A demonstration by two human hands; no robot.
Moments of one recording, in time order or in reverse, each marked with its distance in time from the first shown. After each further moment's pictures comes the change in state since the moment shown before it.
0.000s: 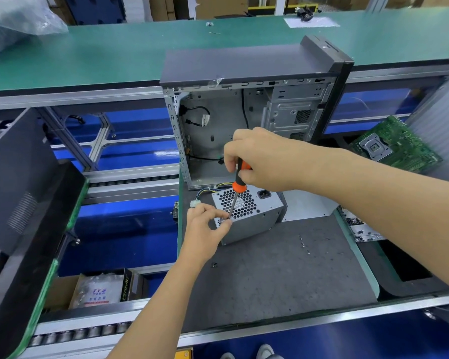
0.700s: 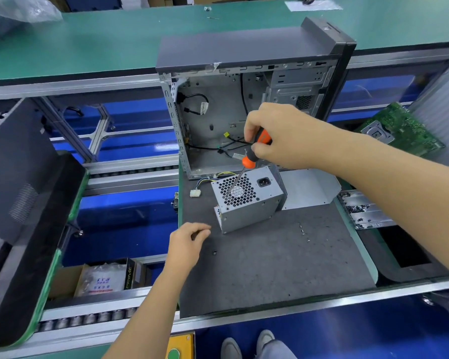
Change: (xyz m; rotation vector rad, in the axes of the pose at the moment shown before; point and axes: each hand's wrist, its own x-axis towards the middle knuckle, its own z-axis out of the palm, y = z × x) left_hand -0.034 -0.064 -0.006 0.062 -0.006 -0.173; right_hand -0.010 0.033 0.005 0.093 0.191 0.092
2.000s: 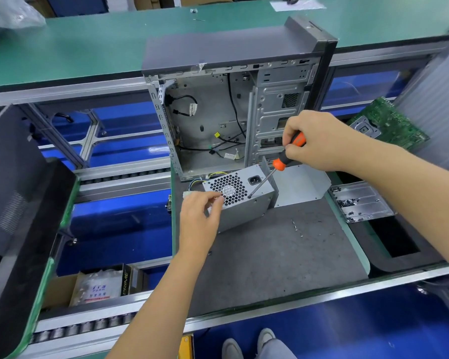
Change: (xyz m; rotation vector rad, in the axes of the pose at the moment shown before) left_hand 0.010 0.082 0.012 -0.039 0.248 0.363; right_hand -0.040 0.059 0.005 0.040 0.026 0.262
